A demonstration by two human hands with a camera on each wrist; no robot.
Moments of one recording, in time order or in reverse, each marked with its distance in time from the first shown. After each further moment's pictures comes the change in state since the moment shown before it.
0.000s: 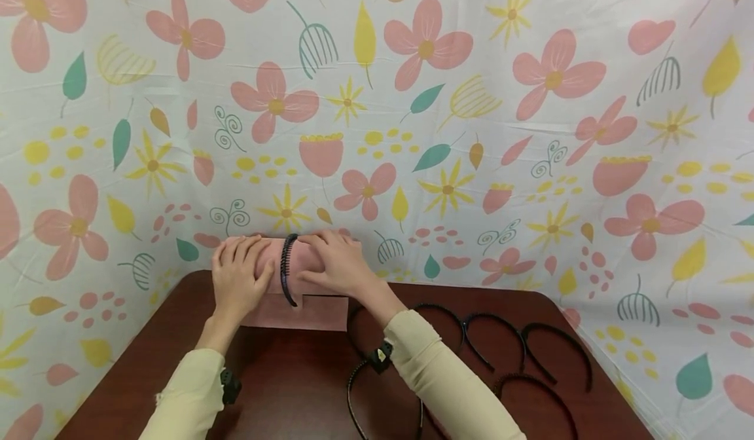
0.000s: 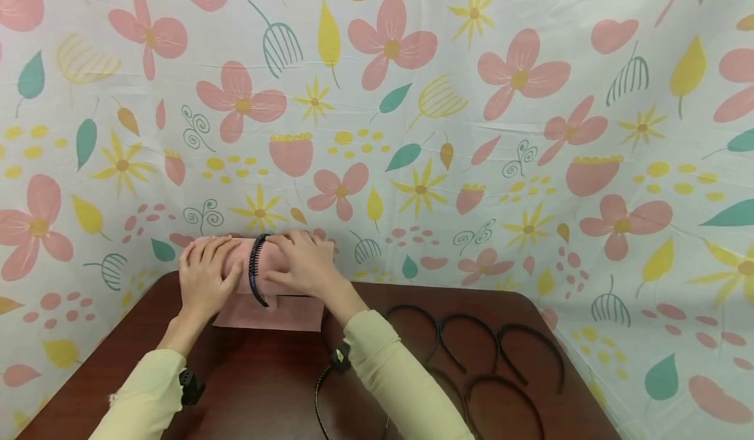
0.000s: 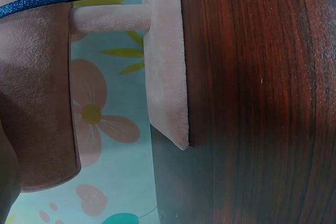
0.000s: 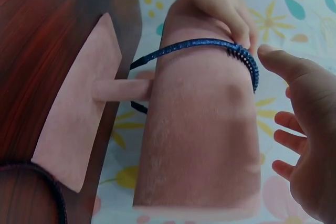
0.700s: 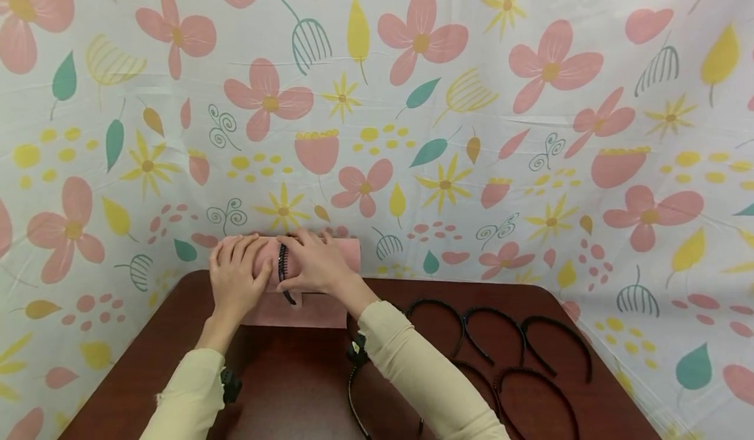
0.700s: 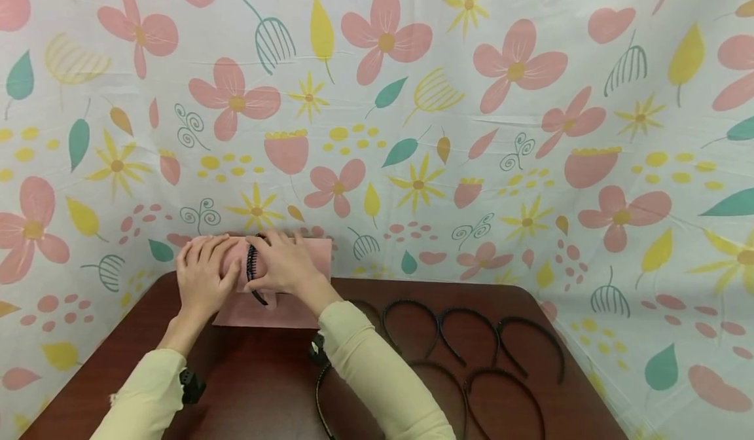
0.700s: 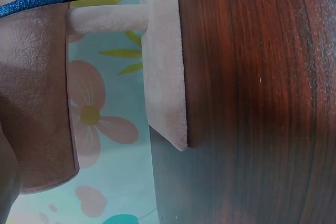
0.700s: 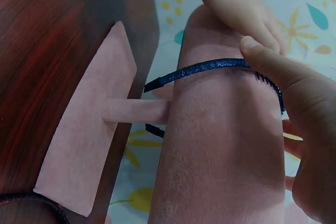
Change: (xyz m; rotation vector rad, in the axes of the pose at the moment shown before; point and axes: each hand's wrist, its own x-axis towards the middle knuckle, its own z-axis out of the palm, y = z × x) left_hand -0.001 0.000 0.004 0.019 0.048 0.012; right_hand 0.026 -0.017 0.025 -0.156 -0.127 0.016
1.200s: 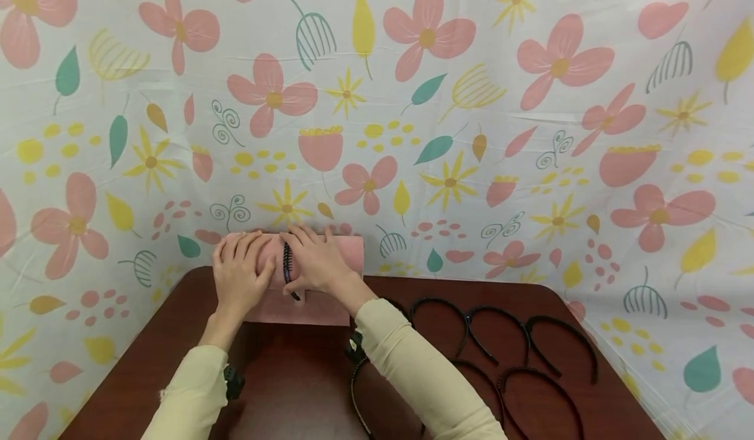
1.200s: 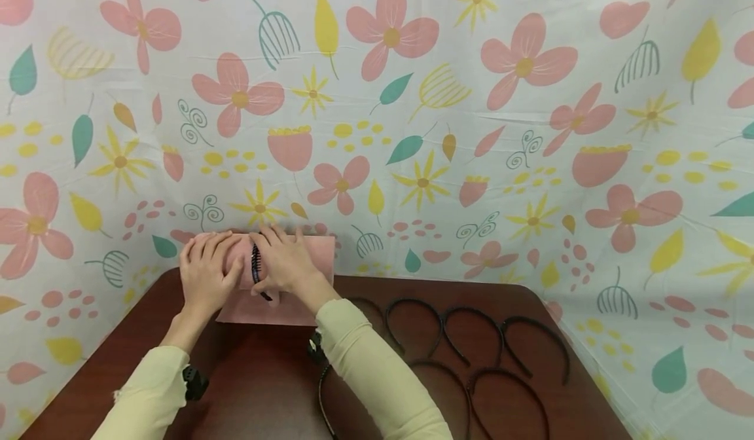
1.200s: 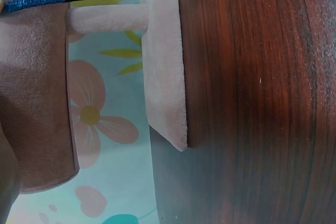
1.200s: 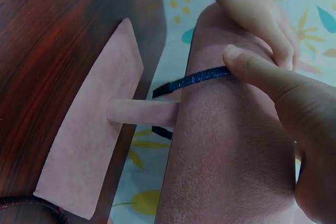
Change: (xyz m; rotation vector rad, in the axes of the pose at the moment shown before) left_hand -0.001 -0.001 0.001 -0.019 -0.019 -0.016; right_hand 0.009 -0.001 0.014 -0.157 -0.023 -0.014
